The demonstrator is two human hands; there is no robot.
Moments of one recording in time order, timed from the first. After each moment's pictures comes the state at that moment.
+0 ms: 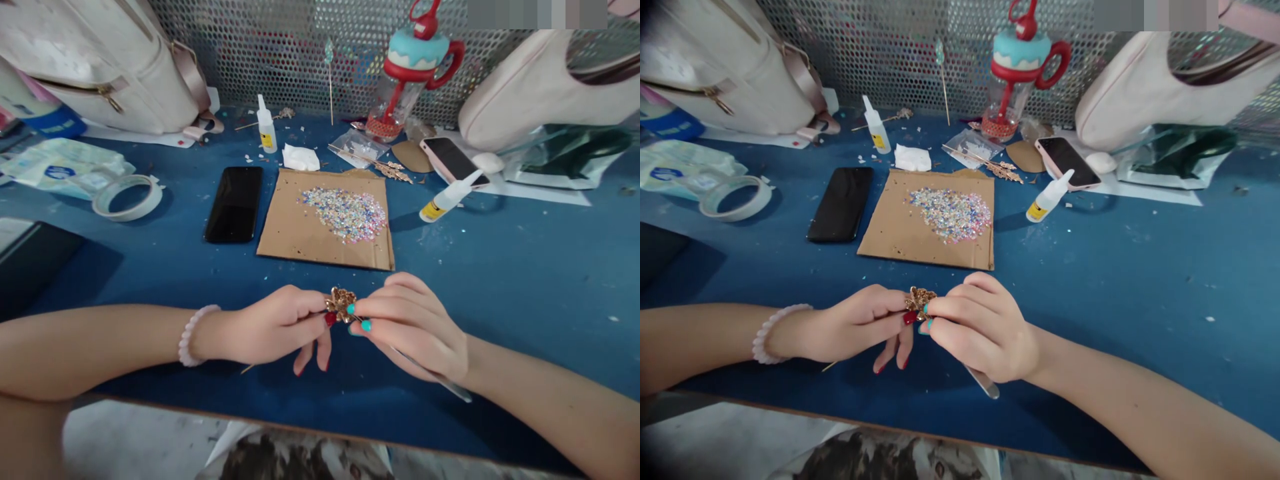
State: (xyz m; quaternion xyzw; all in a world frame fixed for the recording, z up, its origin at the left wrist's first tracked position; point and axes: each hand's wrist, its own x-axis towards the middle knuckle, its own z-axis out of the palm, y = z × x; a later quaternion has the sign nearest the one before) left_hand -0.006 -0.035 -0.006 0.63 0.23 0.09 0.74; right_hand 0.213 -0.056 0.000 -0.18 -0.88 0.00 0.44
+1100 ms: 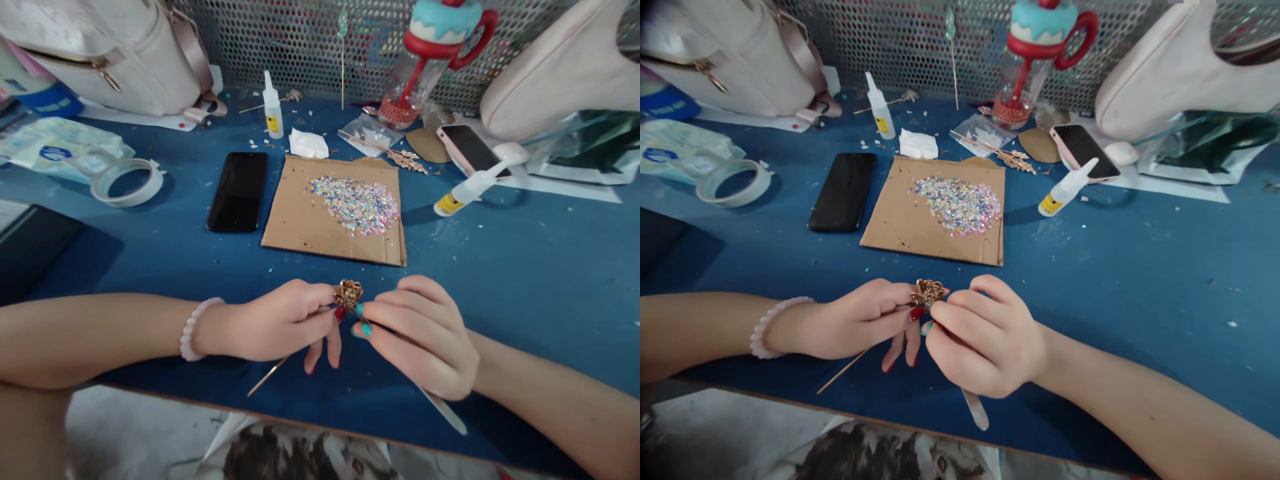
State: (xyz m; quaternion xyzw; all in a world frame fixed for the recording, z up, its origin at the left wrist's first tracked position) left_hand -0.004 -0.036 -0.005 0.63 0.24 0.09 0.73; right_hand 0.207 -0.059 -0.002 -0.18 -0.89 -0.10 0.41
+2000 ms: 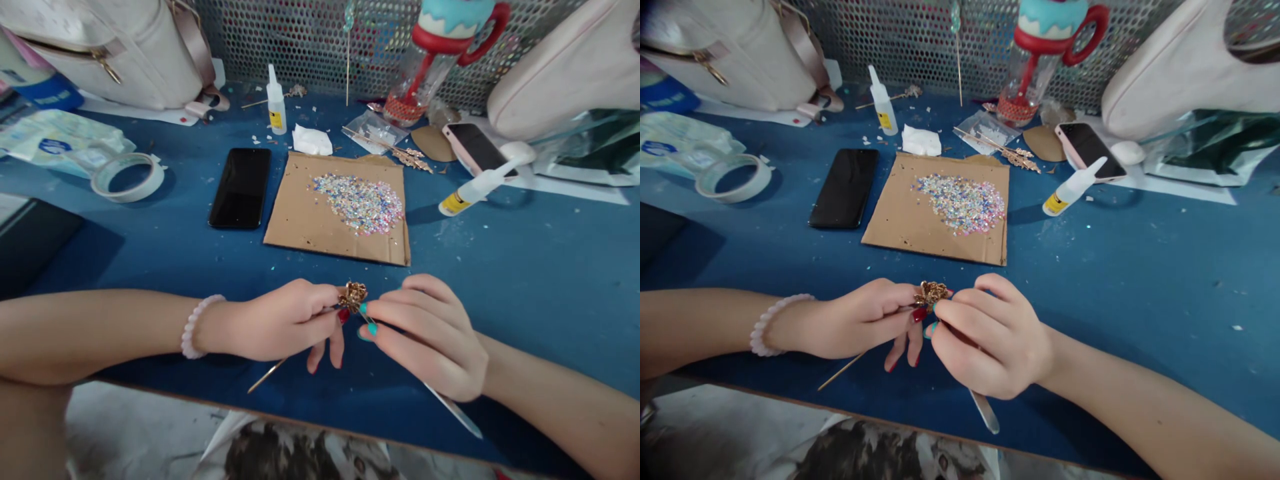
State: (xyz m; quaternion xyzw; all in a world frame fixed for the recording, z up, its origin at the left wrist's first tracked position) left_hand -0.004 -0.034 -0.002 0.66 0.23 0.08 0.71; right_hand 0.211 -0.058 -0.001 -0.18 -0.90 -0.09 0.40
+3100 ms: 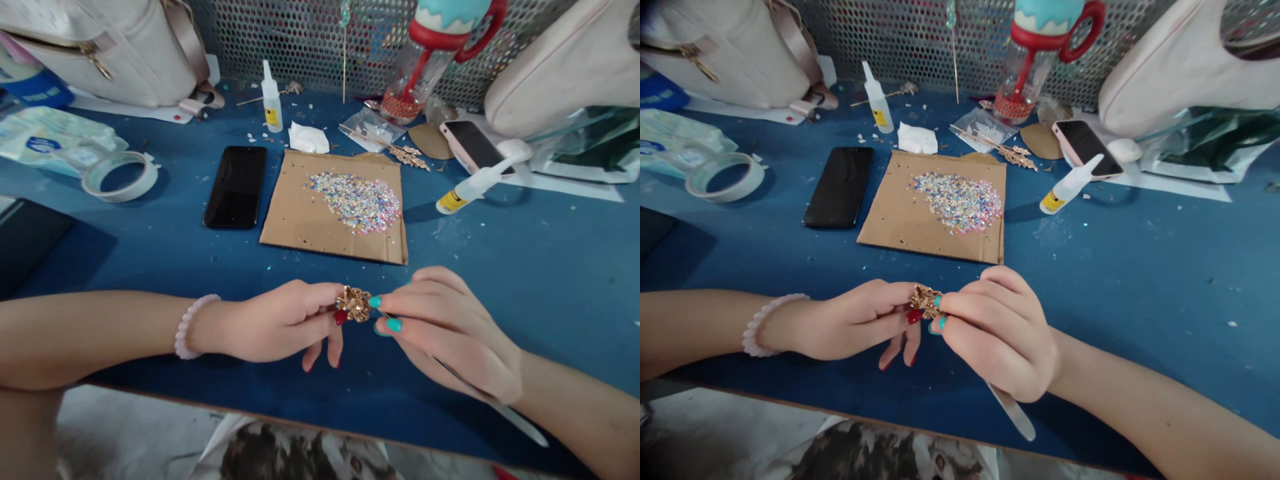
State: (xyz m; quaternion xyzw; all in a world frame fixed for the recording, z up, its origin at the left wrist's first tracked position) left_hand -0.006 -0.032 -0.002 0.69 0.20 0.08 0.69; right_hand 0.223 -0.064 0.013 -0.23 -0.90 -0.02 0.37
